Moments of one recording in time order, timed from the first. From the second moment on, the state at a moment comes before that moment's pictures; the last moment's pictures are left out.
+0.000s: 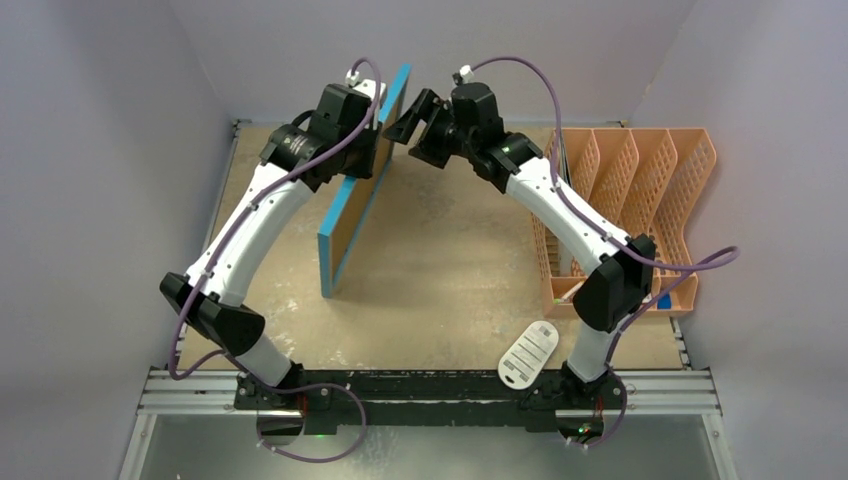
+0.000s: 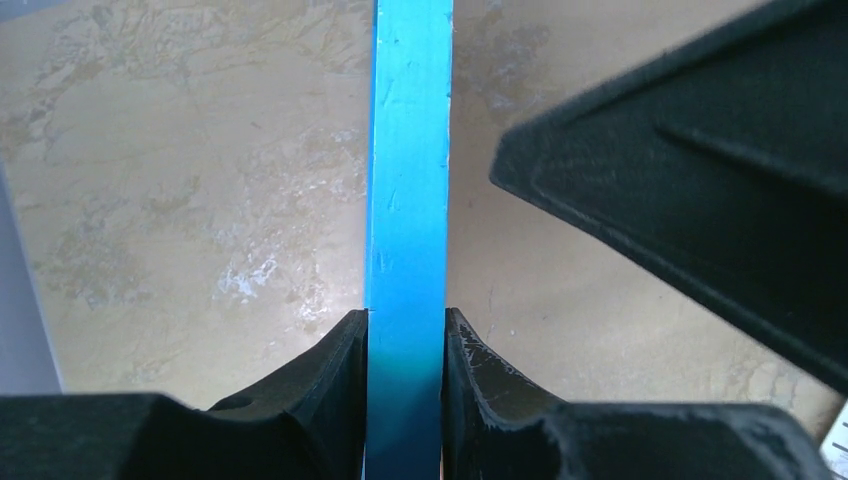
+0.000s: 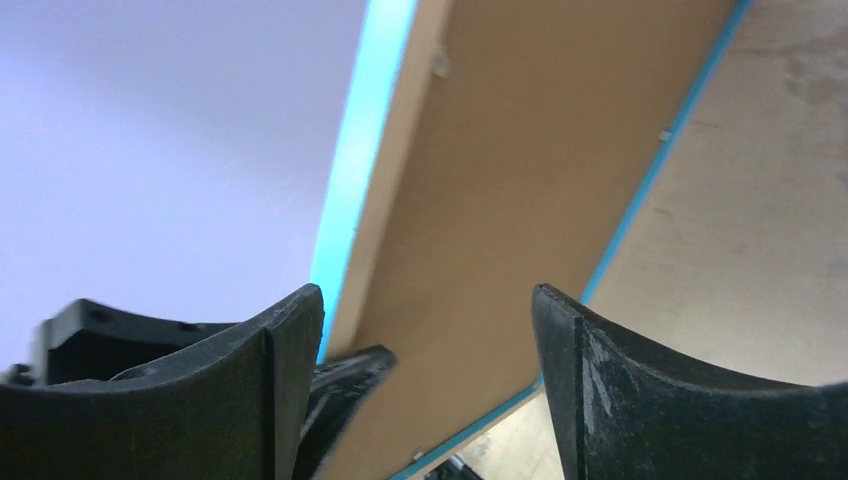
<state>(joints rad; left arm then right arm) -0.54 1.62 1.93 -1.05 -0.24 -0.16 0.62 1.80 1.84 -0.44 -0.15 0.97</state>
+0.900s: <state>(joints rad) -0.54 1.50 1.75 -0.90 0.06 -0.14 0.60 1.96 1.97 -0.49 -0.22 0.99</state>
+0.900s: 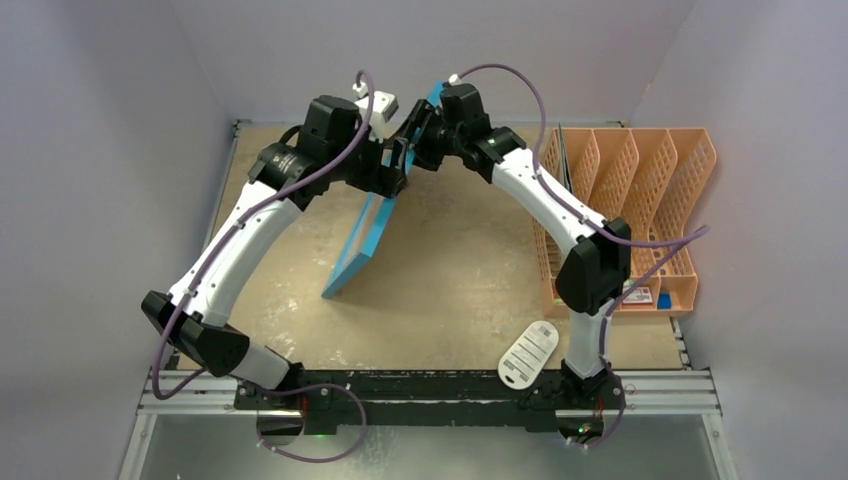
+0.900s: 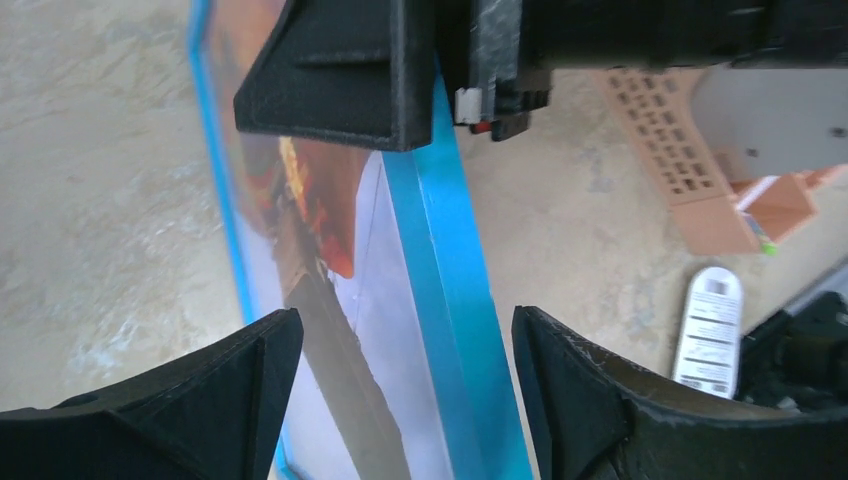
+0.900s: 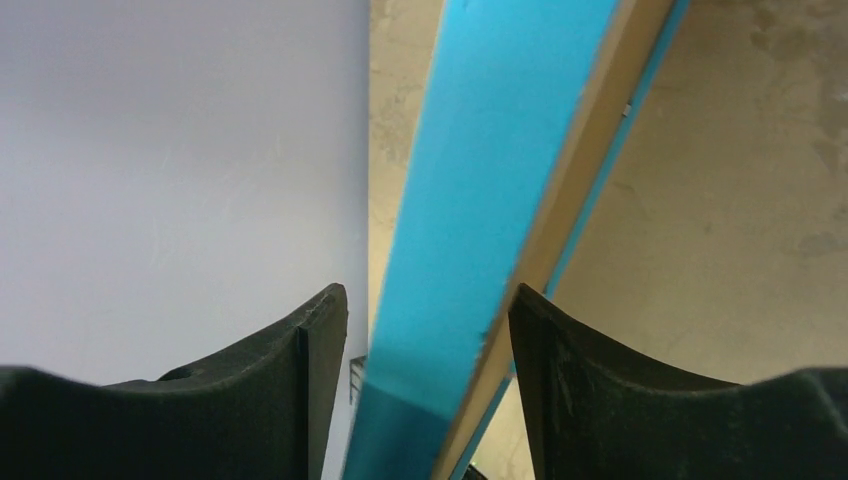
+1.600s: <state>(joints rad) -0.21 1.33 1.46 -0.62 0.23 -0.33 0.46 1.78 1.35 -0.20 -0.51 0.70</state>
